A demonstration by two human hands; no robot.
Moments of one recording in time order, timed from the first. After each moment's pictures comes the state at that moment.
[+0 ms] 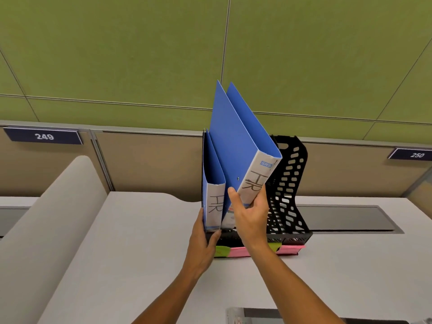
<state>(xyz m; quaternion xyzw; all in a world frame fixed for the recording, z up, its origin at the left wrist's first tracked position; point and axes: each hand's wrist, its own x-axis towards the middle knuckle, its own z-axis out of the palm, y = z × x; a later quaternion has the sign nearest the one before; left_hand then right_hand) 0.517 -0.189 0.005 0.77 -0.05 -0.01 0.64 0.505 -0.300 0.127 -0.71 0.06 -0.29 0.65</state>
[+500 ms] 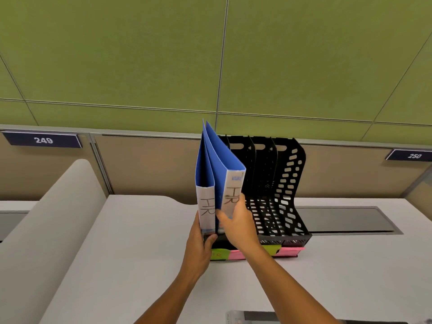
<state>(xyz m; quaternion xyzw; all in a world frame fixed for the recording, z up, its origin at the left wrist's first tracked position) 0.516 -0.182 0.009 0.76 -0.05 -0.01 0.65 0.515 -0.301 0.104 -0.84 0.07 -0.10 0.53</state>
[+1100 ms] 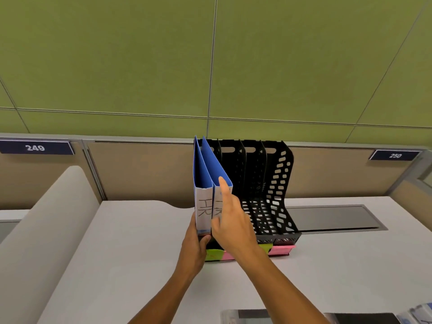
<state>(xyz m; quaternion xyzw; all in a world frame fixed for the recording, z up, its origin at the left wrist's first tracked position) 0.512 -0.186 0.029 0.75 -0.06 -0.03 0.66 0.486 -0.298 0.138 -0.94 0.00 -0.15 0.31</state>
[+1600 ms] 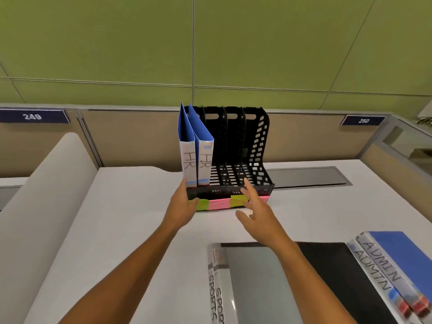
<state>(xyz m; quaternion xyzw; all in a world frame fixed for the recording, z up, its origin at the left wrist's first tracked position) 0.452 -0.172 0.071 0.86 -0.08 -0.04 0.50 0.340 -0.381 0.114 -0.90 0.04 -0.02 0.44</state>
